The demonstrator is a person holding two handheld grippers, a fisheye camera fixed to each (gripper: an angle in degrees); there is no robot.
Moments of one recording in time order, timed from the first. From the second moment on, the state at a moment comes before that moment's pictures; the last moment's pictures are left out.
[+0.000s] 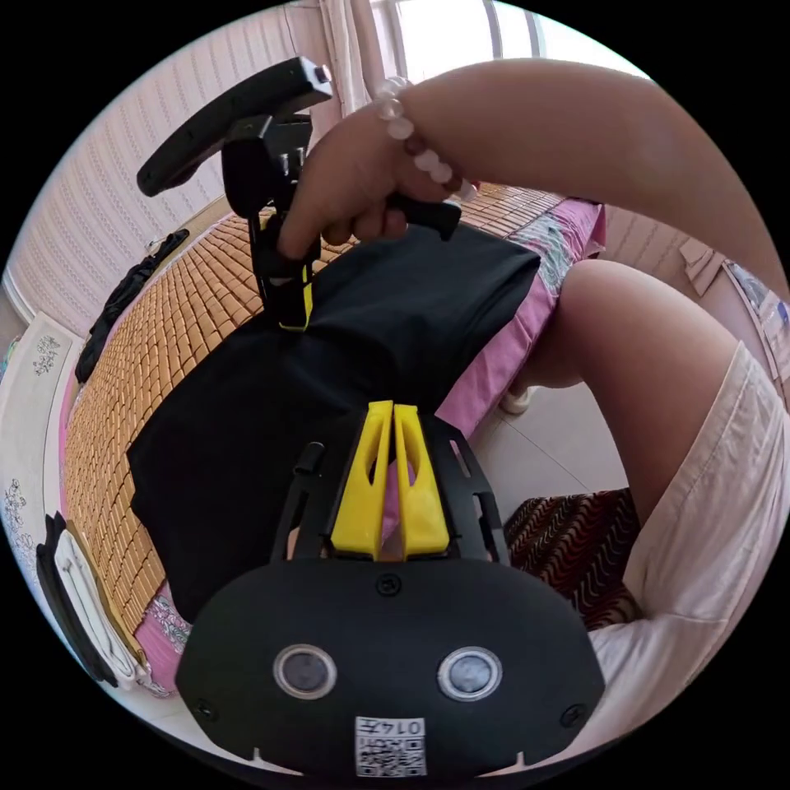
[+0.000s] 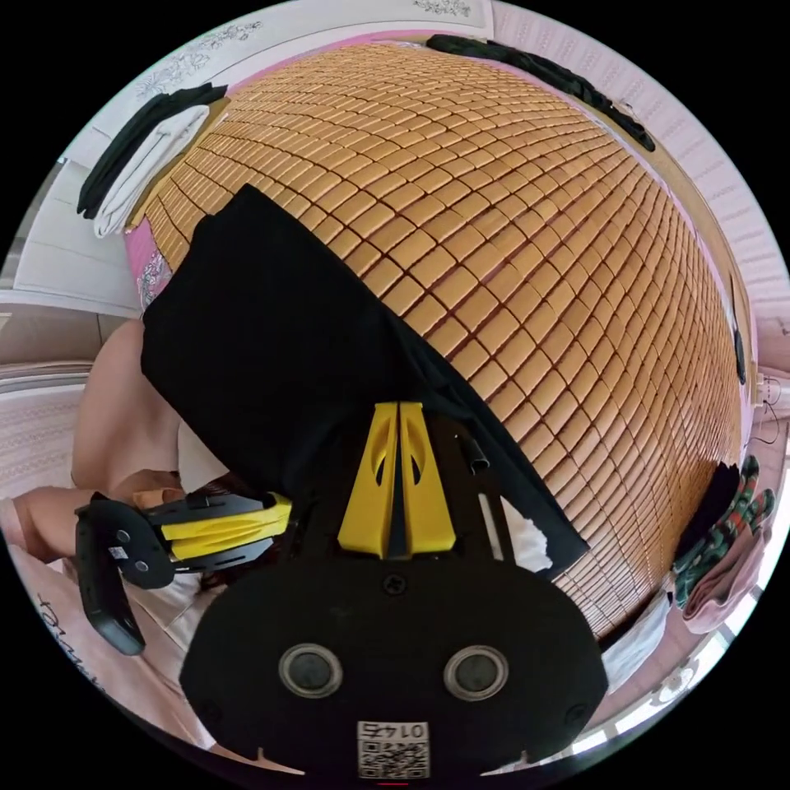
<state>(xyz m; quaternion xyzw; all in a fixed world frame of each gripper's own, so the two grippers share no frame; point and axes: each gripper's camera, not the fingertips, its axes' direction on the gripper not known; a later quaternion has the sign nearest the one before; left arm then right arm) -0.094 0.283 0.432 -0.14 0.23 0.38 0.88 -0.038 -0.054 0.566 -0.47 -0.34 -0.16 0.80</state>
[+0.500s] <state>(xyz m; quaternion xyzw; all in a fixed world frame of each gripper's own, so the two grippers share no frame) -0.109 0.292 0.428 -0.13 0.29 0.35 0.88 0.112 -0.042 0.531 -0.40 -0.41 0.01 0.82</state>
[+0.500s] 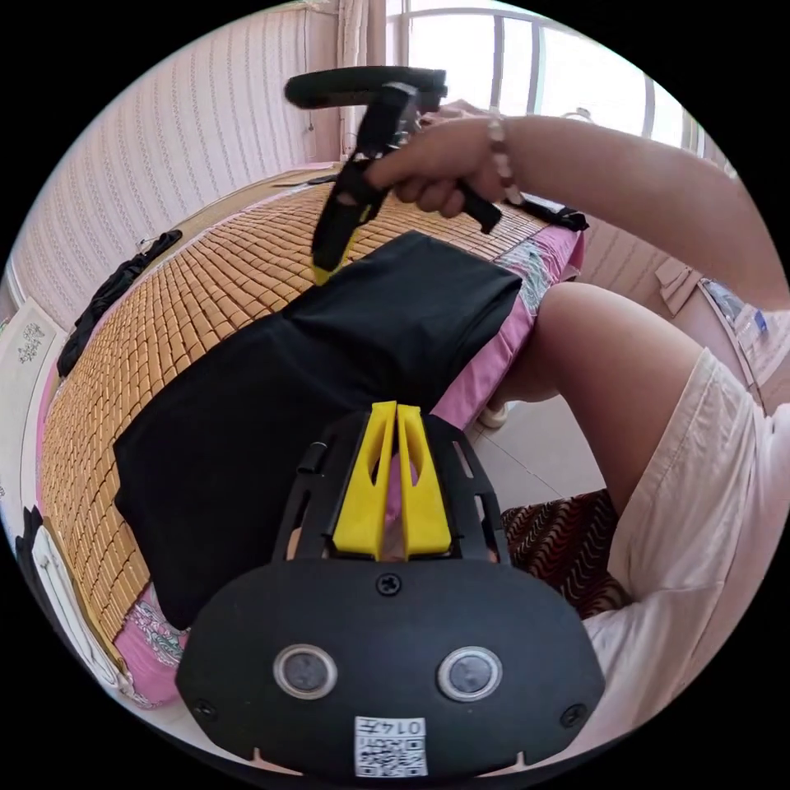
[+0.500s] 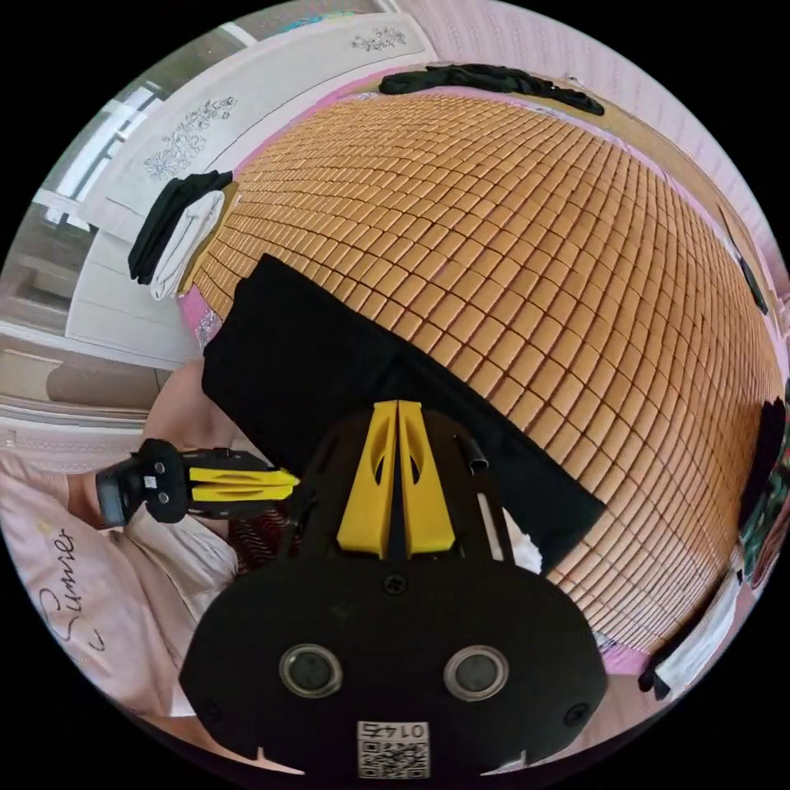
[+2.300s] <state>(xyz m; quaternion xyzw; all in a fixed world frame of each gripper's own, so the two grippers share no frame) 0.009 0.274 0.402 -0.05 0.41 0.35 0.84 0.485 0.178 0.542 -0.22 -0.57 0.51 0.61</state>
